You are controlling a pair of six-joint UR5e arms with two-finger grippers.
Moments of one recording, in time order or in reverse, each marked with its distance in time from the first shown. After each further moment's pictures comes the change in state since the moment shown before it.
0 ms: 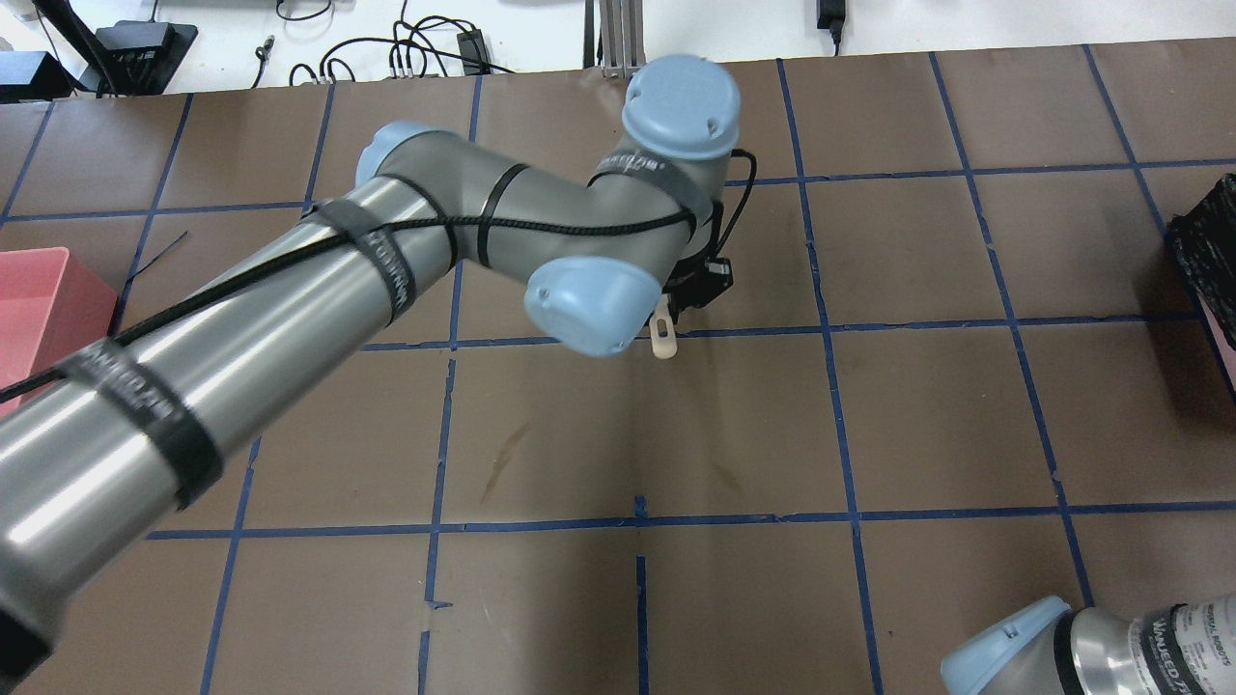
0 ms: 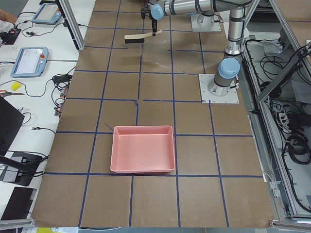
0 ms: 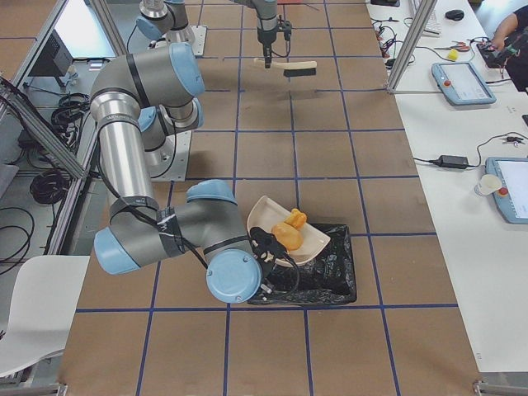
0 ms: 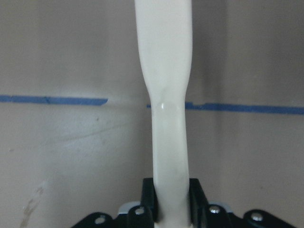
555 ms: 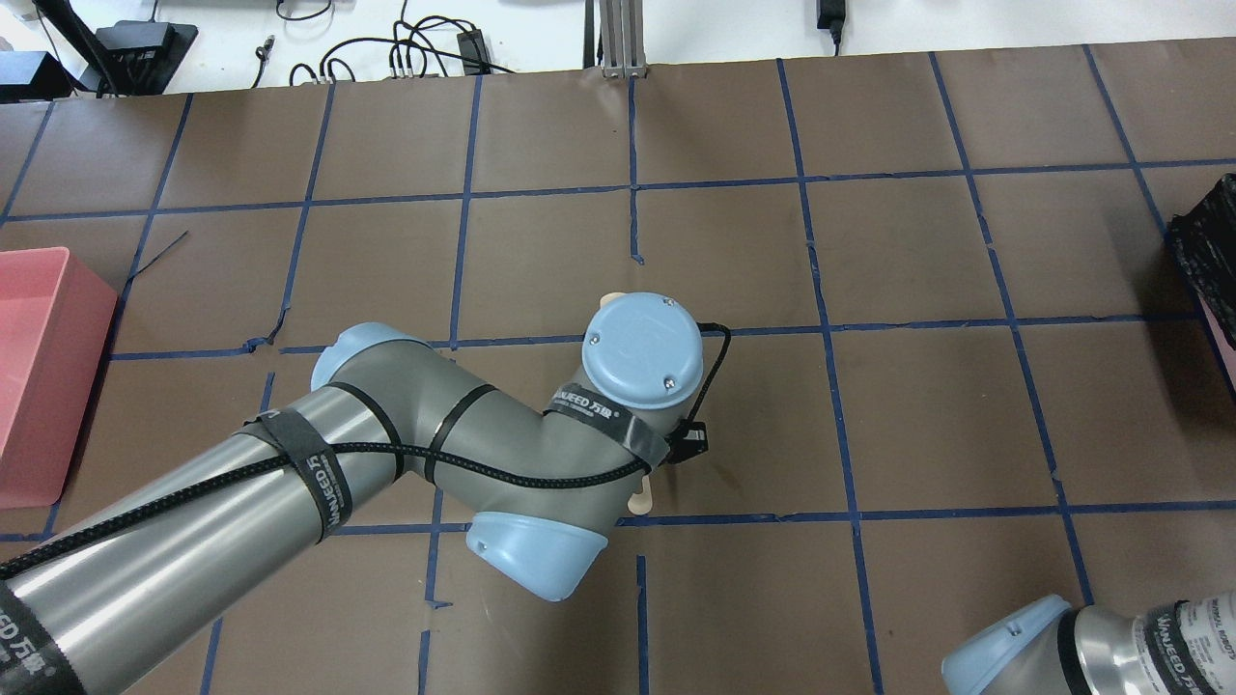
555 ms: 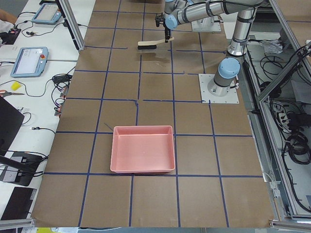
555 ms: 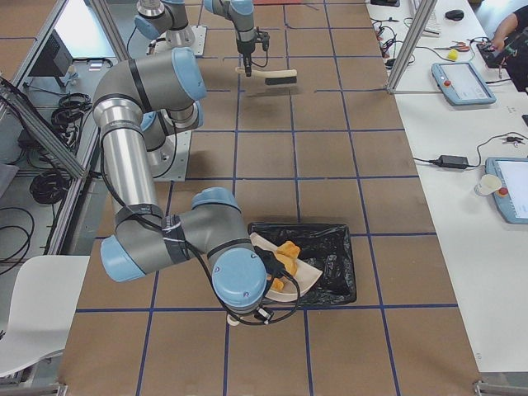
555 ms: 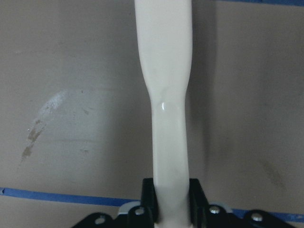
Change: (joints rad) left arm -0.094 0.042 -0.175 0.131 0.003 -0.038; right arm 0.016 0.022 -0.003 -0.208 -0.160 -0.041
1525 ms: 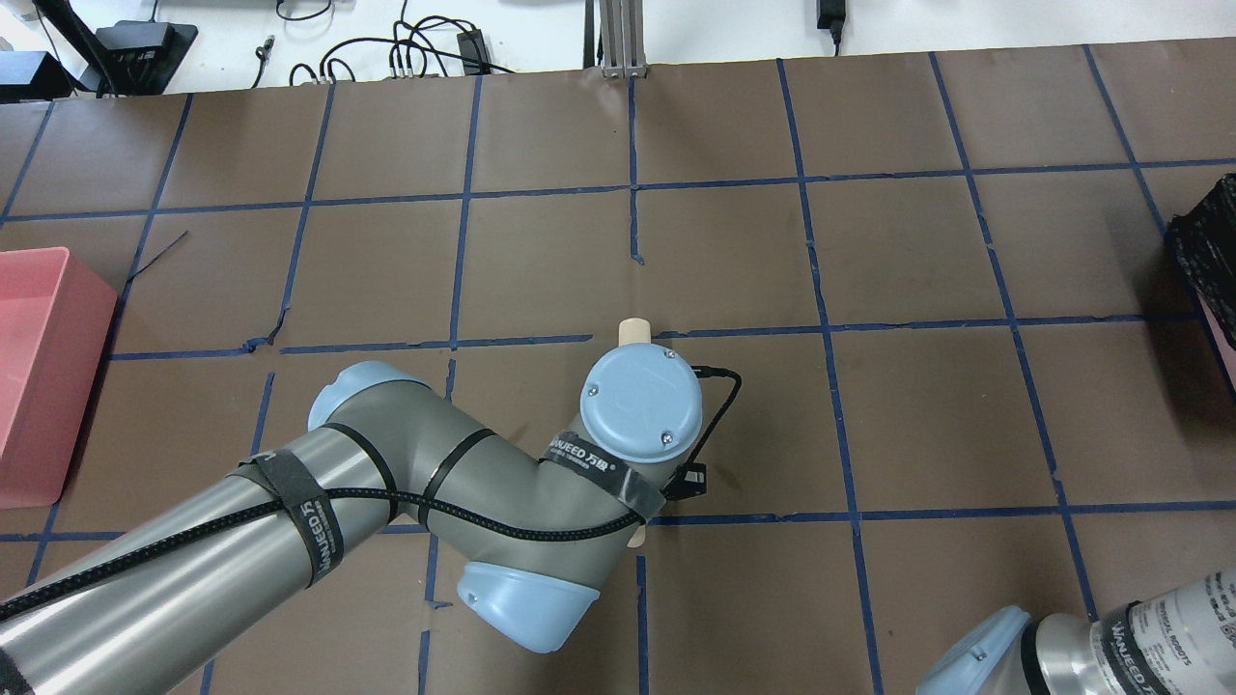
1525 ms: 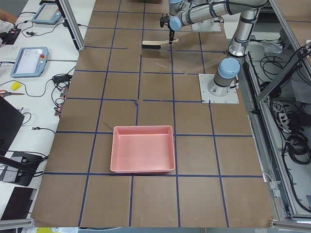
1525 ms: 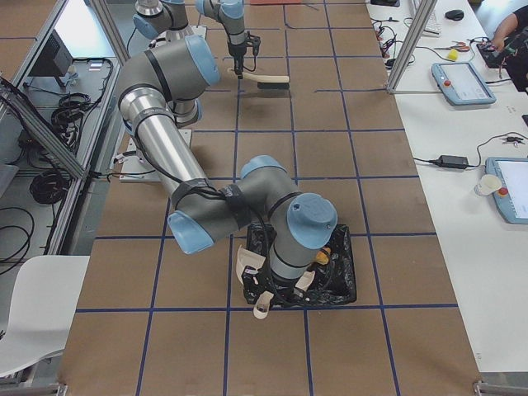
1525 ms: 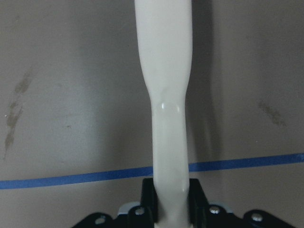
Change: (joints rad) left arm -0.017 0.032 -0.071 0.044 0.000 0.053; right arm 0.172 -0.008 0.000 -0.093 -0.304 -0.058
